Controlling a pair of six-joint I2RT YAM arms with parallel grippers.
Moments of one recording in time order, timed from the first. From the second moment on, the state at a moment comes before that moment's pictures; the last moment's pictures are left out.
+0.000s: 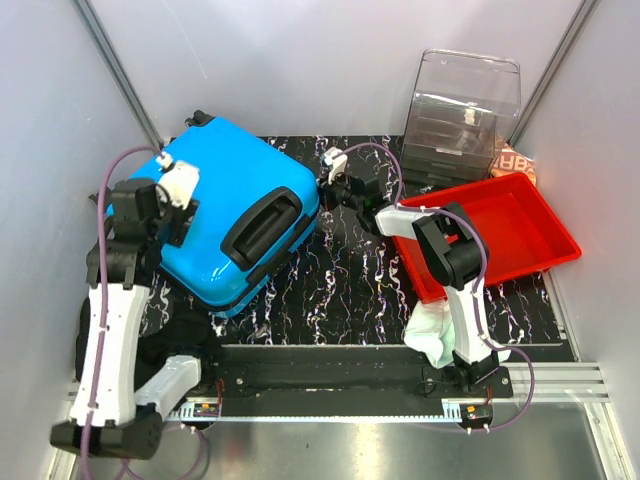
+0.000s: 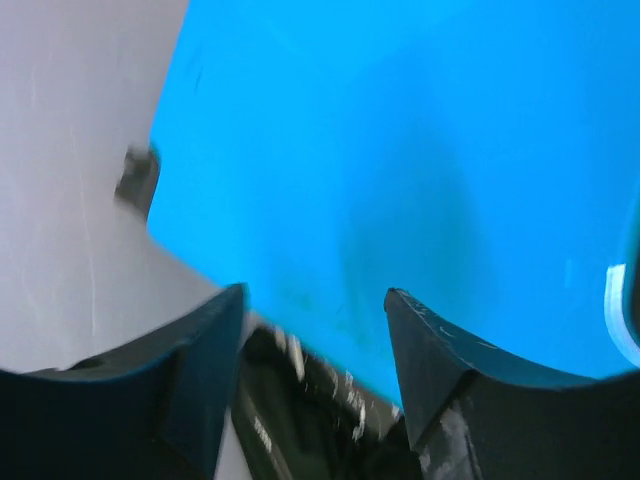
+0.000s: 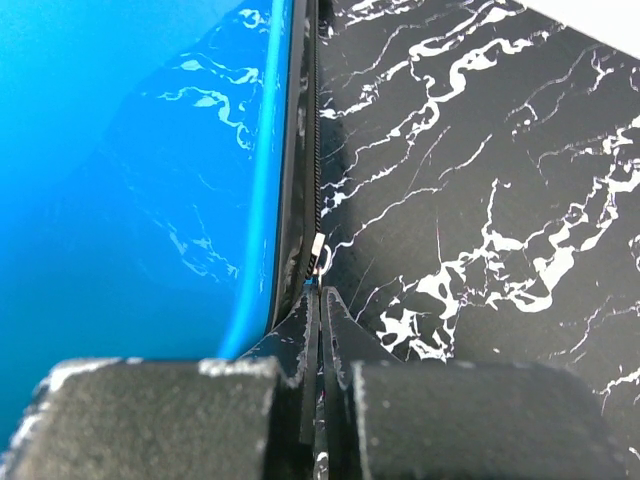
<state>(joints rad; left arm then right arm) -0.06 0.95 1.29 -0.90 -0.16 0.47 0.54 2.19 1.38 0.61 -0.40 0.04</state>
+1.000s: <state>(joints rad) 0.55 1.44 1.03 -0.10 -0.11 0.52 0.61 2.02 1.23 0.48 -0.25 0.08</state>
